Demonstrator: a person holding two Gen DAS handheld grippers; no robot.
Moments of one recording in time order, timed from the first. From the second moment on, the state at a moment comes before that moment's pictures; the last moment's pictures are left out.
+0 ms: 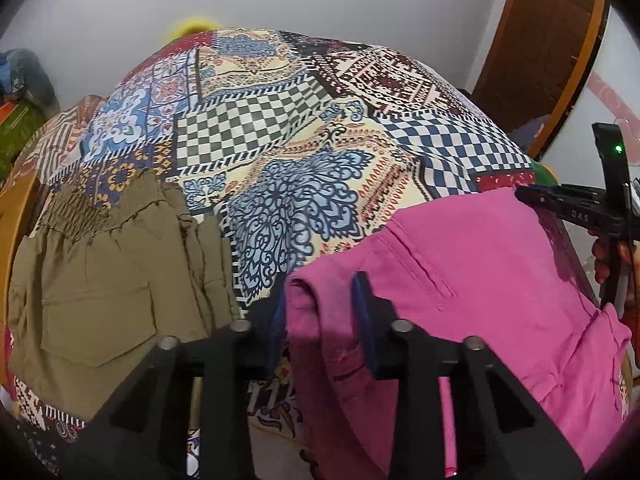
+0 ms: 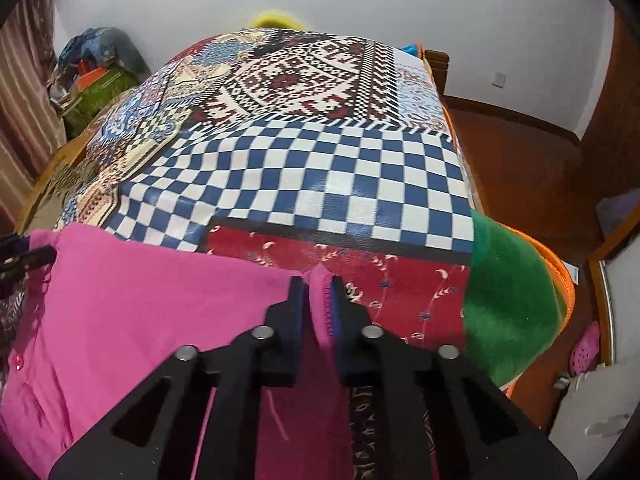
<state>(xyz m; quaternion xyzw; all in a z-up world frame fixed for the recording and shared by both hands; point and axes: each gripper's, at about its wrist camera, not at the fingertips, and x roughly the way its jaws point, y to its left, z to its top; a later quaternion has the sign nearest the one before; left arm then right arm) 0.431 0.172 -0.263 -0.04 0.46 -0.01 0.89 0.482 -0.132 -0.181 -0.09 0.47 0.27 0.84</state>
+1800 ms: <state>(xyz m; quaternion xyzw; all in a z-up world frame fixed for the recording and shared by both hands) 0.210 0.142 -0.116 -0.03 0.36 -0.05 0.93 0.290 -0.185 -0.032 -0.02 0.36 0.34 0.87</state>
